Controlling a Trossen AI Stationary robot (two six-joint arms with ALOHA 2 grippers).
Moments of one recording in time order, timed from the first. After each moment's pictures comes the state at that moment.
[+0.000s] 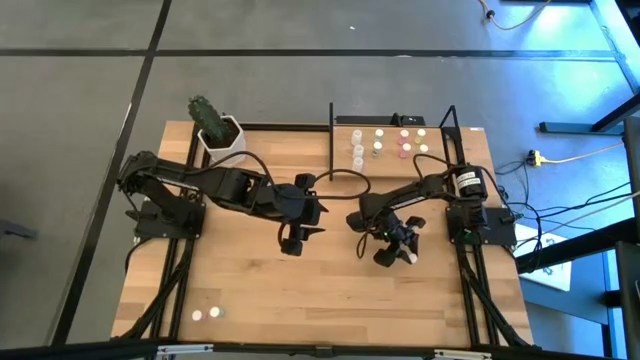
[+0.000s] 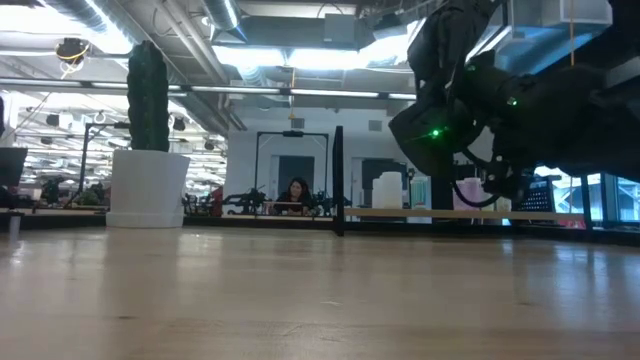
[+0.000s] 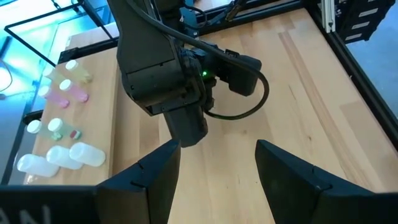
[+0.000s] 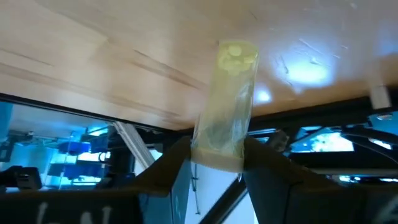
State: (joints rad) left arm -0.22 1.58 1.64 -0.75 -0.22 0.08; right arm 0.07 2.01 1.19 -1.44 -0.66 0.56
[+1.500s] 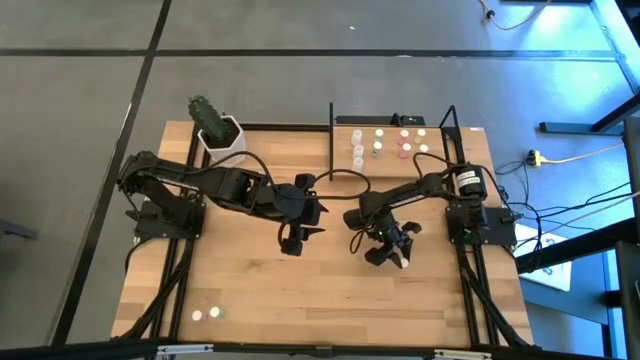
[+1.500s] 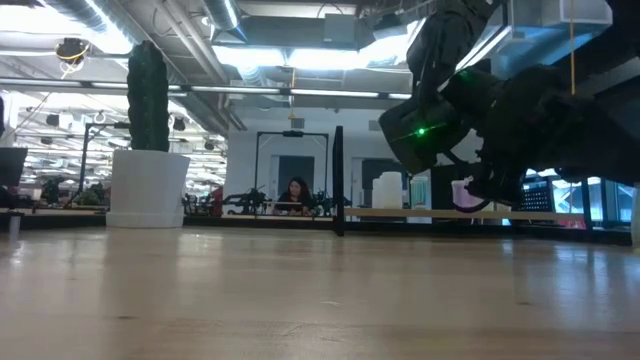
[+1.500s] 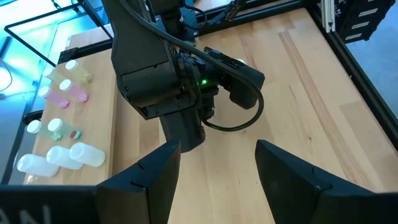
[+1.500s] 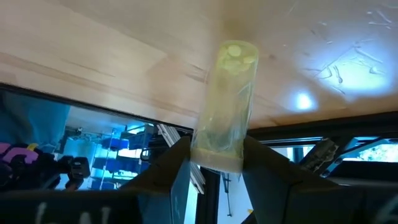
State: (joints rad) left arm -0.22 1.58 1.64 -0.75 -0.22 0.08; right arm 0.05 2.01 1.19 -1.33 -0.78 0.66
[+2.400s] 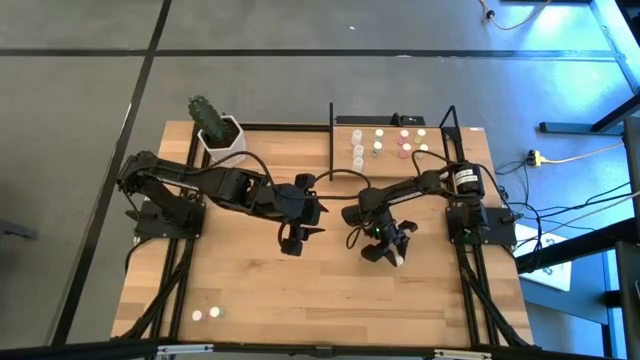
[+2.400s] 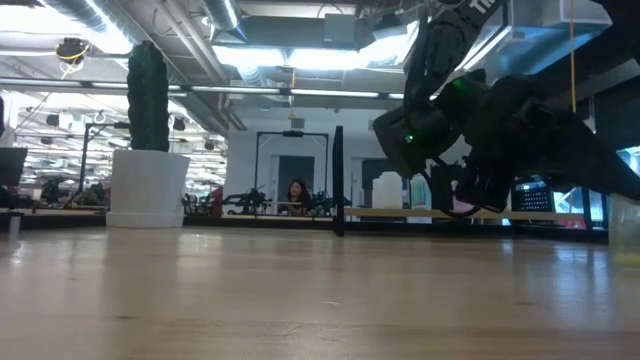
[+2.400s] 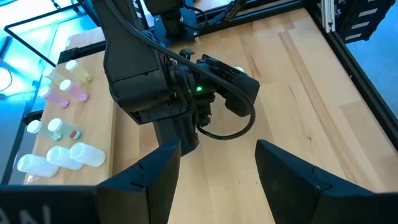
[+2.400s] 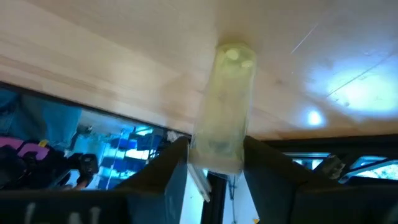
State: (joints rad) left arm -0.22 1.58 1.64 -0.75 -0.22 0.08; right arm 0.02 2.02 1.19 -1.27 -0.80 0.65
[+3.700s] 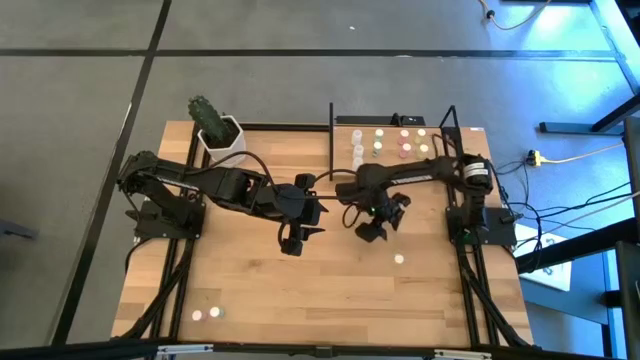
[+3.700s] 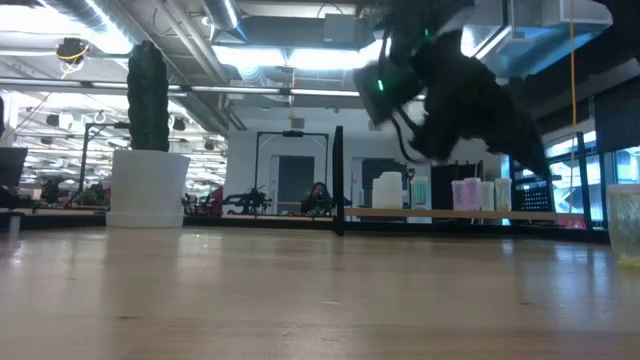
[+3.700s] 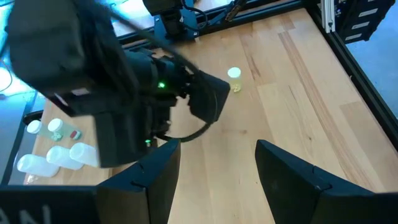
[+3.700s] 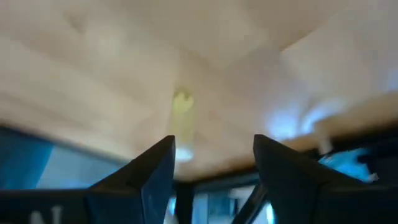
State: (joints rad) left arm -0.22 1.58 1.64 -0.75 -0.22 0.08; right arm -0.08 1.95 1.39 -1.44 -0.46 0.61
